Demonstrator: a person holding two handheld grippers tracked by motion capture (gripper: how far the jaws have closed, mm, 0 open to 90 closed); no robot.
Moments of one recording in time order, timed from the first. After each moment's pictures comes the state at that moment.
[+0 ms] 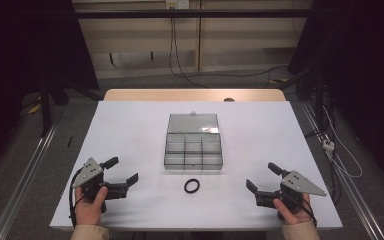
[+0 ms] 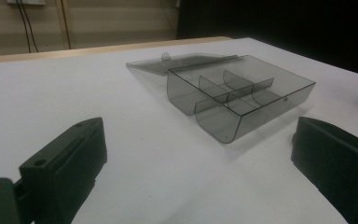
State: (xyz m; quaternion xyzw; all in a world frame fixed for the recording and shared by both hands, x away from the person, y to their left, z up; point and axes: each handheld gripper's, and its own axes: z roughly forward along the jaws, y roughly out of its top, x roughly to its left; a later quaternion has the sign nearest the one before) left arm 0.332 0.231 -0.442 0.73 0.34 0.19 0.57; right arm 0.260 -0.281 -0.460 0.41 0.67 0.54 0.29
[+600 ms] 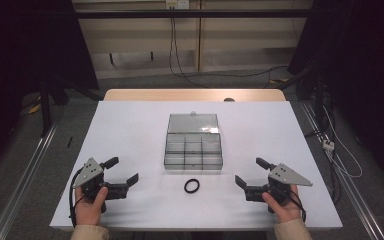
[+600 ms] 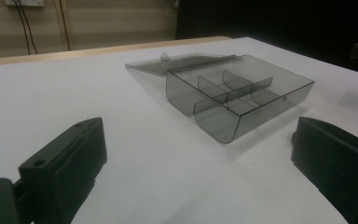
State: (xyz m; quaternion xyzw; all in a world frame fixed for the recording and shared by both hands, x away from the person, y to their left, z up) left arm 0.332 0.230 -0.442 0.73 0.33 0.19 0.57; right arm 0.280 -0.257 -0.454 0.40 0.68 0.55 0.27
